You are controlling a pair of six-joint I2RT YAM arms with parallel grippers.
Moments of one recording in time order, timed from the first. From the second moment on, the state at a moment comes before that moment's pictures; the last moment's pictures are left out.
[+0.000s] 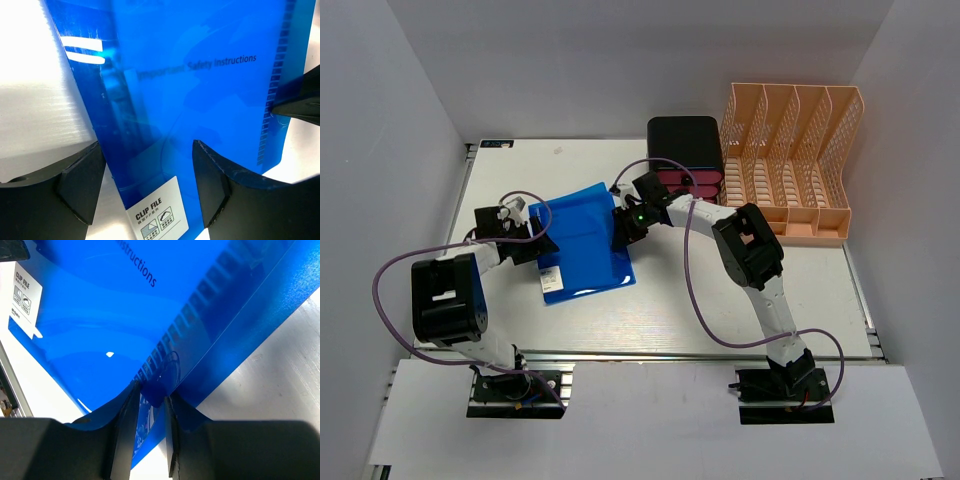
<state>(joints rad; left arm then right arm) 0.16 1.60 0.75 -0.07 0.55 -0.19 0.67 2.31 1.70 -0.32 -0.65 0.15</state>
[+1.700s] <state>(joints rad) 0.14 1.69 0.72 0.19 0.64 -0.18 0.67 2.30 1.72 -0.46 -0.64 0.12</state>
